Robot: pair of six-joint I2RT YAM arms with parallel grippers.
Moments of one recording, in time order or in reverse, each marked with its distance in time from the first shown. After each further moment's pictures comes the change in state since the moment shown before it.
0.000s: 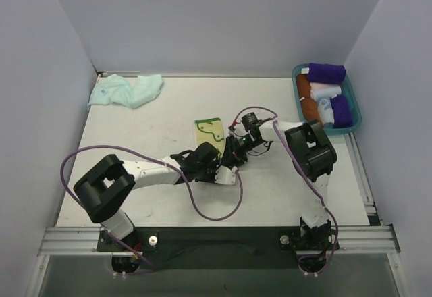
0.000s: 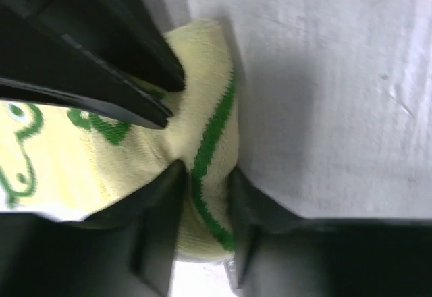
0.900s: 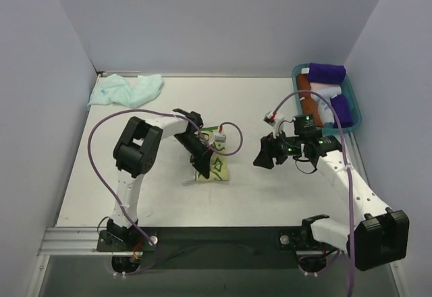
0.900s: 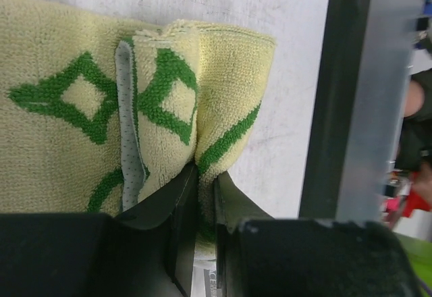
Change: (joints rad) left arm 0.391 0.559 0.661 -0.908 0.895 -0.117; right arm -0.210 -0.904 -0.322 -0.145 0.182 -0.668
